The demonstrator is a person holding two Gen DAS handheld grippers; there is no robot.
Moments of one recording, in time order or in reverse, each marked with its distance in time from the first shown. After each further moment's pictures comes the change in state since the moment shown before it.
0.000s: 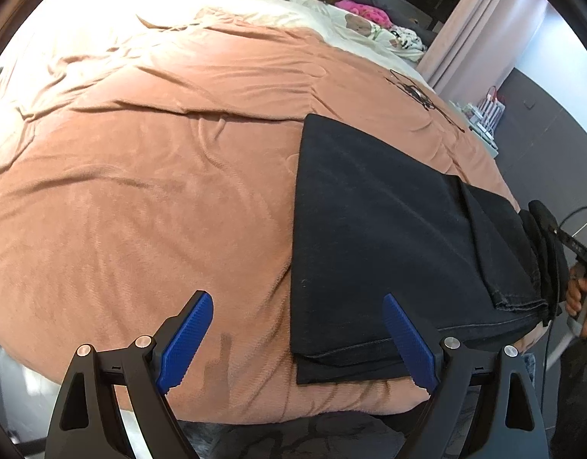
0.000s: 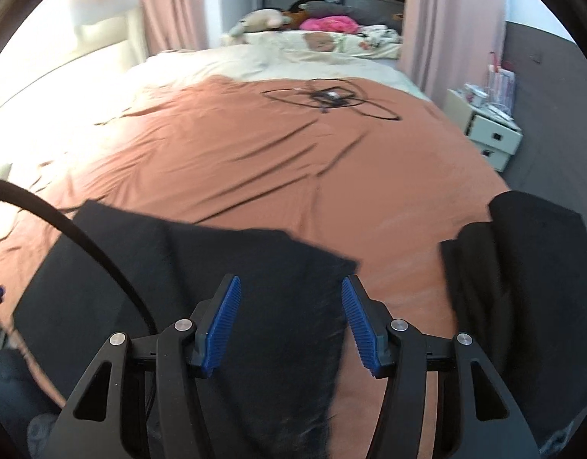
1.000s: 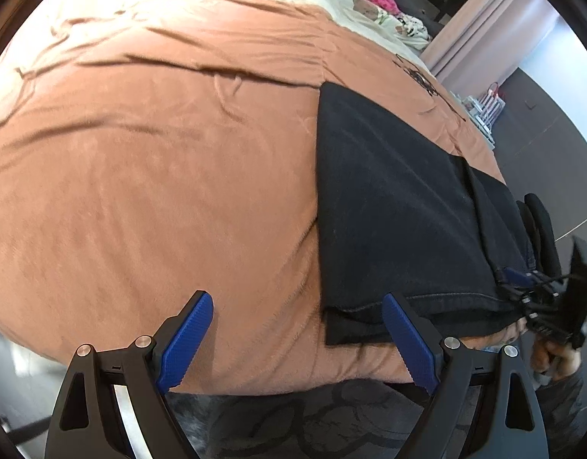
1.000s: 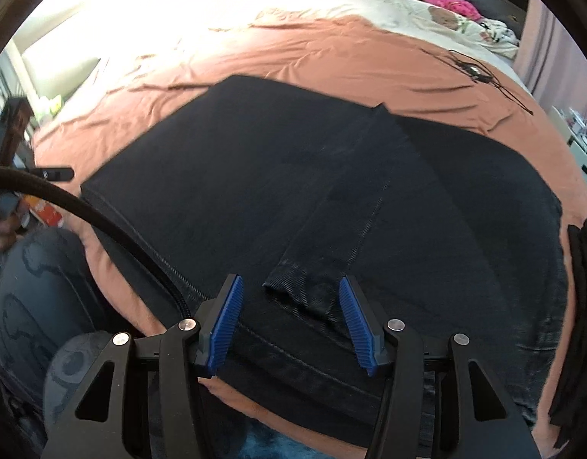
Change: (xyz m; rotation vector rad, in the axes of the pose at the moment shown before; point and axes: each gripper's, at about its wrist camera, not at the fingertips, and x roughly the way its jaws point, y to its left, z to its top) left arm 0.008 0.028 -0.023 -0.059 0.094 -0.066; right arm 0.031 0.101 -0.054 -0.275 0.197 0.194
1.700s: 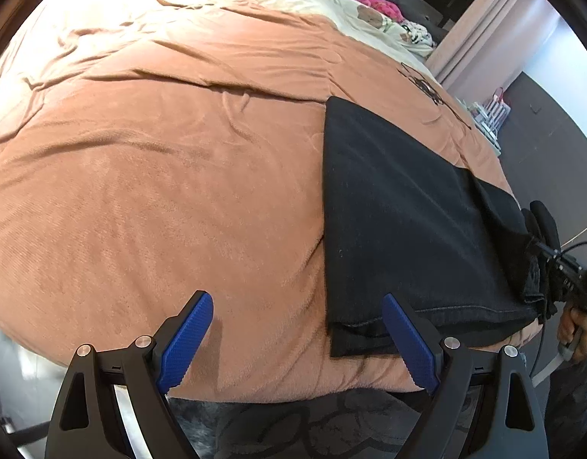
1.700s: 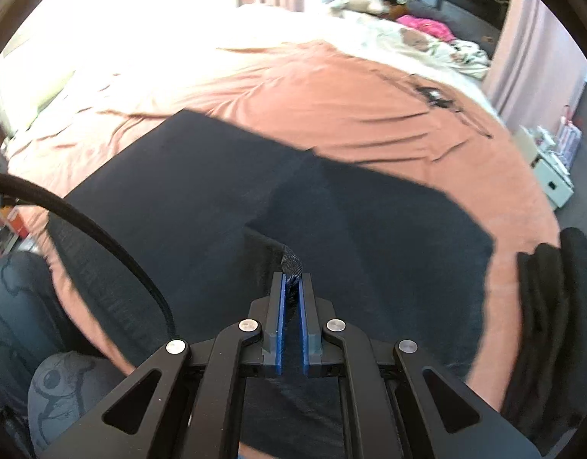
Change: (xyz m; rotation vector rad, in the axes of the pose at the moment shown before) left arm -0.010 -0.001 0.010 0.005 -0.042 0.043; right arm -0.041 -0.063 0.028 0.032 -0.116 -0.140
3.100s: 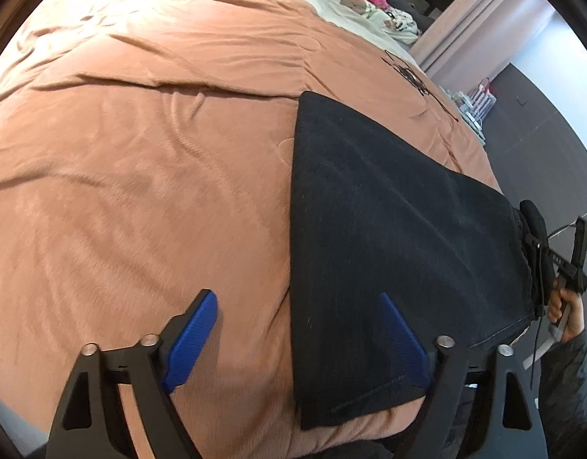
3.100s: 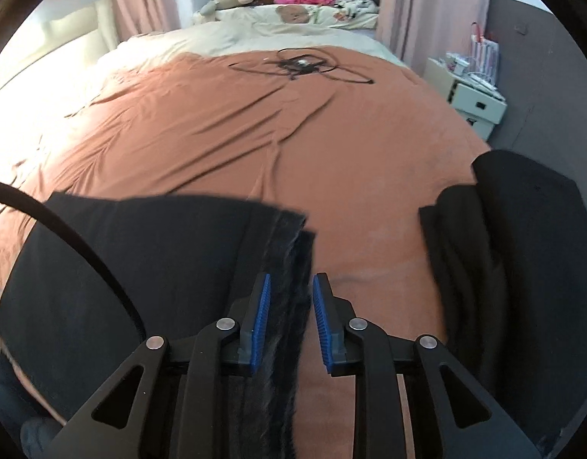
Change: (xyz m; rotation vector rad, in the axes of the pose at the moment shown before) left arm 0.045 -0.014 0.043 0.030 0.061 -0.090; right arm 0.005 -0.072 0.003 0.330 0.035 -0.098
